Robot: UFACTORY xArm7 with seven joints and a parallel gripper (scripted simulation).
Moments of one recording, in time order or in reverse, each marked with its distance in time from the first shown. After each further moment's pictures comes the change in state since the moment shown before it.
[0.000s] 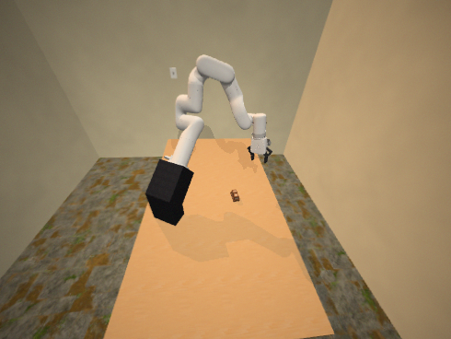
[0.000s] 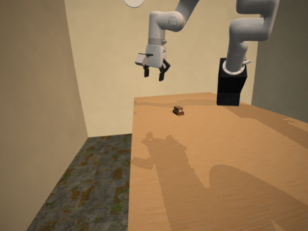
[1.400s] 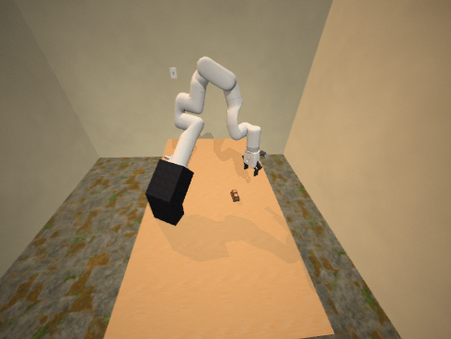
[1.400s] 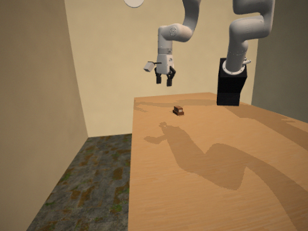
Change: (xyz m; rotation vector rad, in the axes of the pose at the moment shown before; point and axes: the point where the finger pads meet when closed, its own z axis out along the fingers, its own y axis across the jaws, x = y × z) arm -0.082 -0.015 0.047 0.131 0.046 0.333
